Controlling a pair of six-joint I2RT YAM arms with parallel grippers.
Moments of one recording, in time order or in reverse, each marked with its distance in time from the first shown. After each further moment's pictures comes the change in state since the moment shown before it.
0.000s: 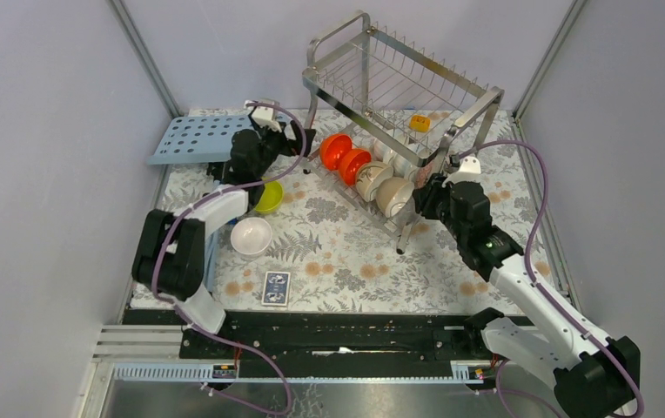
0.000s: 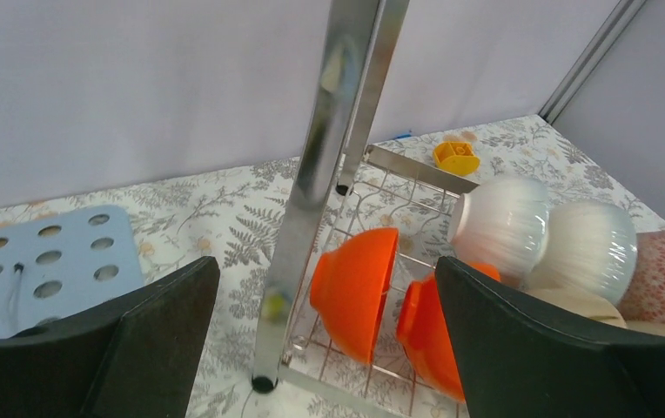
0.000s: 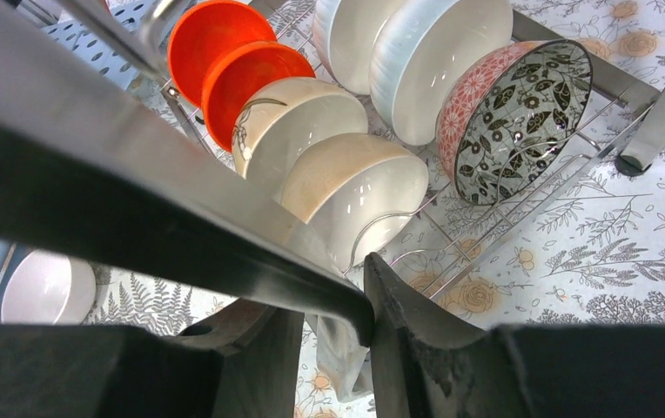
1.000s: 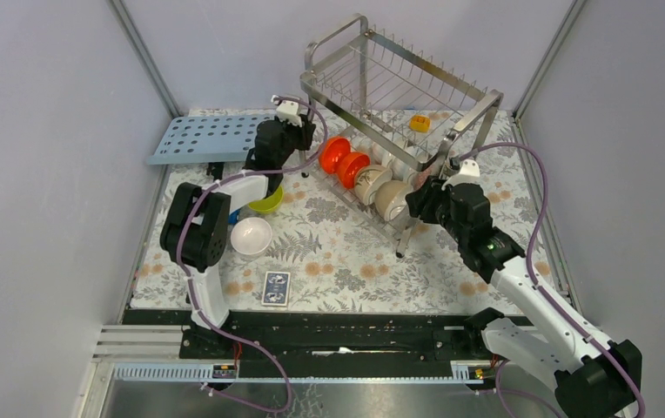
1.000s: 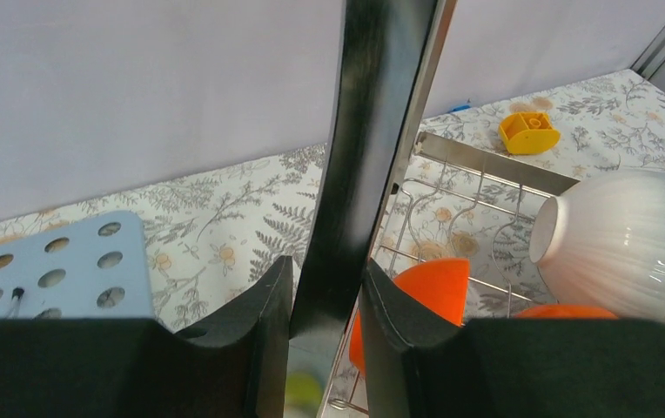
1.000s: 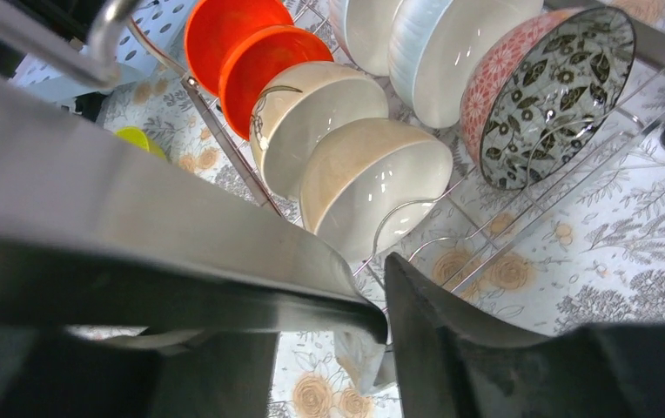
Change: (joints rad) left arm -0.050 0.306 0.250 -0.016 -0.082 0.129; right arm 0.000 -0.020 -0.002 -0.040 -0.049 0.069
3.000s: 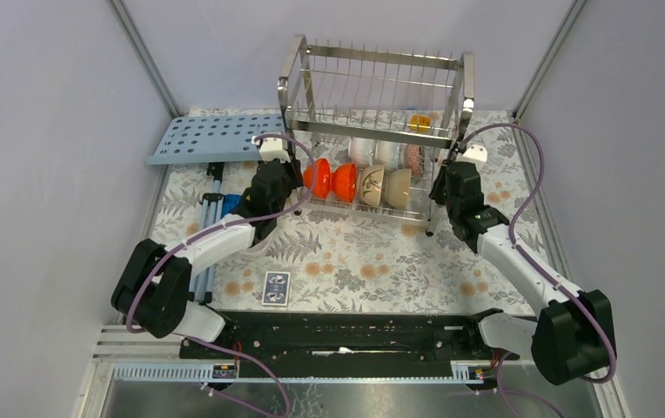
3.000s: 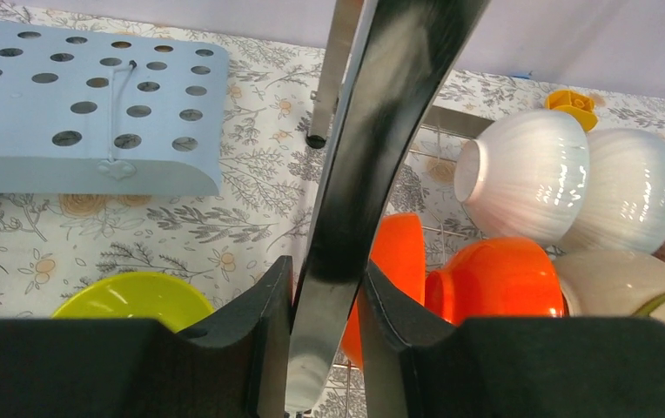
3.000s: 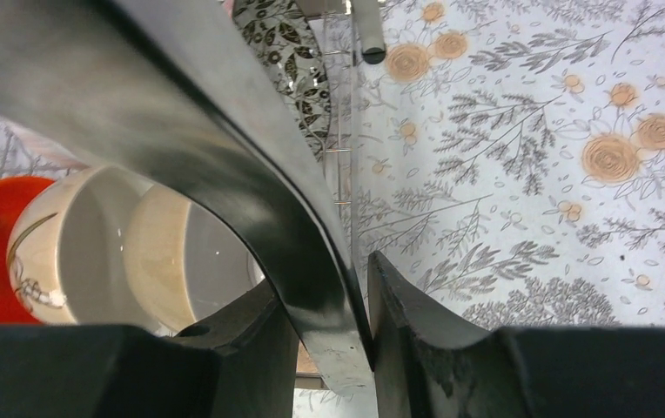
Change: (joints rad) left arm -0.190 -0.494 -0.433 -0.216 -0.492 -0.223; right arm -0.129 0.260 0.060 0.073 0.237 -0.106
